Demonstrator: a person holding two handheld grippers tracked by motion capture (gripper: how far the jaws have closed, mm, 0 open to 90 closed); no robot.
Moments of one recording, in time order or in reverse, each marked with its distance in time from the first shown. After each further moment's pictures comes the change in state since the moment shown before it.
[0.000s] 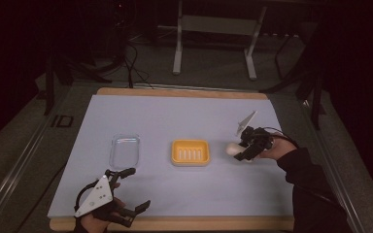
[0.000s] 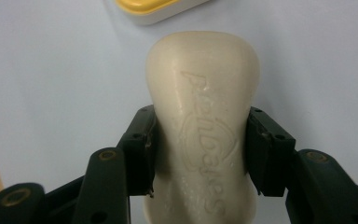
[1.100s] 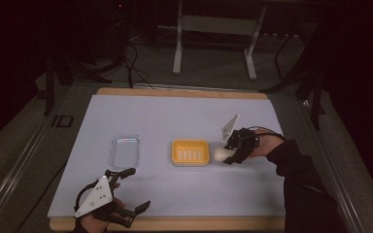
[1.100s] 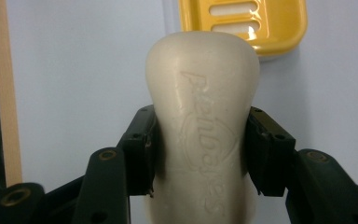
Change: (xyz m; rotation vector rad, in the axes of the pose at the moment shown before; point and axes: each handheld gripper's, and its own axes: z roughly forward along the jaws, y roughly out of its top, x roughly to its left) left arm -0.001 0.000 0.000 0.000 -0.001 0.002; right arm 0.024 0.039 0.005 0.018 0.079 -0.264
